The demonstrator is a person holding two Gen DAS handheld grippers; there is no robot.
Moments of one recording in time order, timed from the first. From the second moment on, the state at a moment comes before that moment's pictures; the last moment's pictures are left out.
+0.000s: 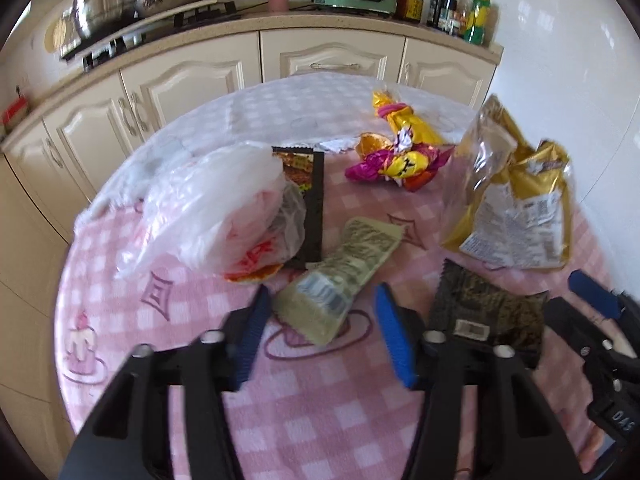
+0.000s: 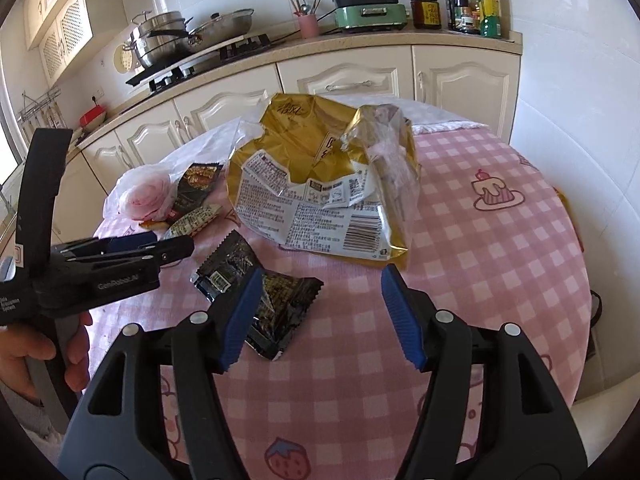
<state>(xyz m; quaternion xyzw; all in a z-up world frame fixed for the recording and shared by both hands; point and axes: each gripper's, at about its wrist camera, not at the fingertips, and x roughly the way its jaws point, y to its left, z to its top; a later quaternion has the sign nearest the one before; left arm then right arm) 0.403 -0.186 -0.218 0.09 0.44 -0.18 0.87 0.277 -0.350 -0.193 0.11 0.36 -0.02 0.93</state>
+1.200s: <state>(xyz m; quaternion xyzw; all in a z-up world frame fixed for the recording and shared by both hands) 0.303 -0.037 -0.159 -0.08 0.39 -0.24 0.89 0.261 -0.212 -0.128 0.02 0.31 0.08 0.95</state>
